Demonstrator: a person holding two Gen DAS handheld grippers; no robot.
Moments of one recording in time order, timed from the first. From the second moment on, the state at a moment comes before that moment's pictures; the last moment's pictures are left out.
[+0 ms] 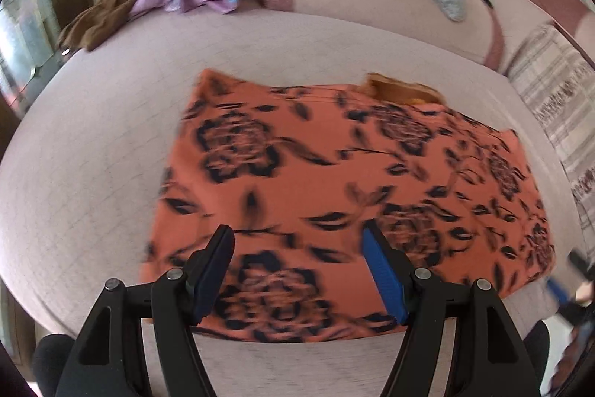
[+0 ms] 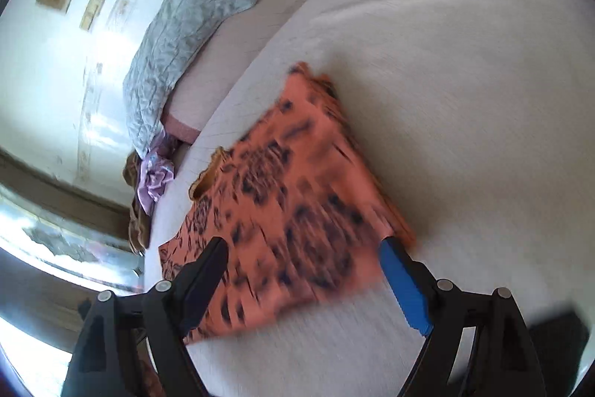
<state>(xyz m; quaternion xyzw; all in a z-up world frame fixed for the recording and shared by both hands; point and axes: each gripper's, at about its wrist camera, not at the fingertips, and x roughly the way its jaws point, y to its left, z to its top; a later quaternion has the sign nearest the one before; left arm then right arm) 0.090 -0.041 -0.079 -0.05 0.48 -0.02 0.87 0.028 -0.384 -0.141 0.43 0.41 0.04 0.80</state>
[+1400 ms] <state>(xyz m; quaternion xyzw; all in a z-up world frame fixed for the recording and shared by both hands) 0.103 -0.110 -0.125 0.03 0.49 -0.04 0.87 0.097 -0.435 -0.107 0.38 0.38 0.10 0.84</state>
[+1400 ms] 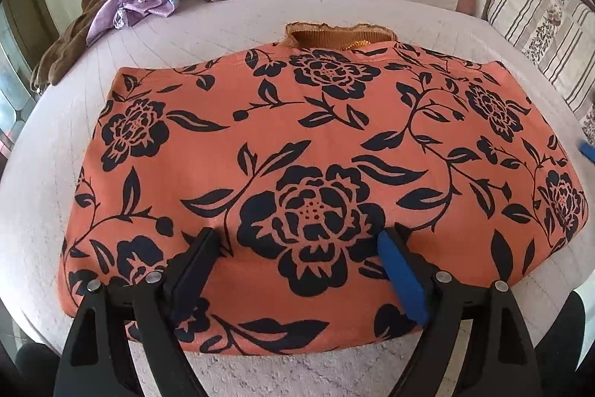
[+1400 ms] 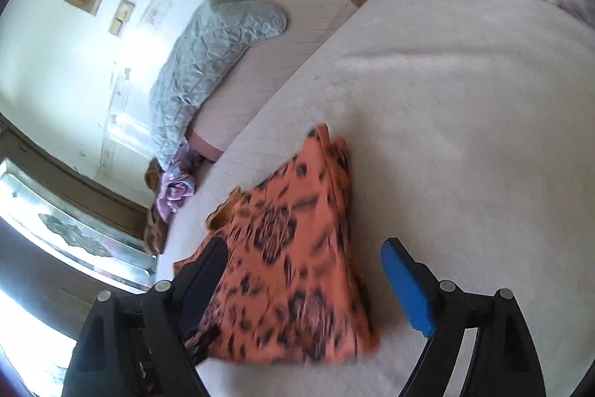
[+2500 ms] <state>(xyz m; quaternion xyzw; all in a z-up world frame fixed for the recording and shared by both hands) 0.064 0.016 -0.067 -0.14 0.42 0.01 0.90 0.100 -0.315 -0.135 0.24 0.50 0.13 0.82</state>
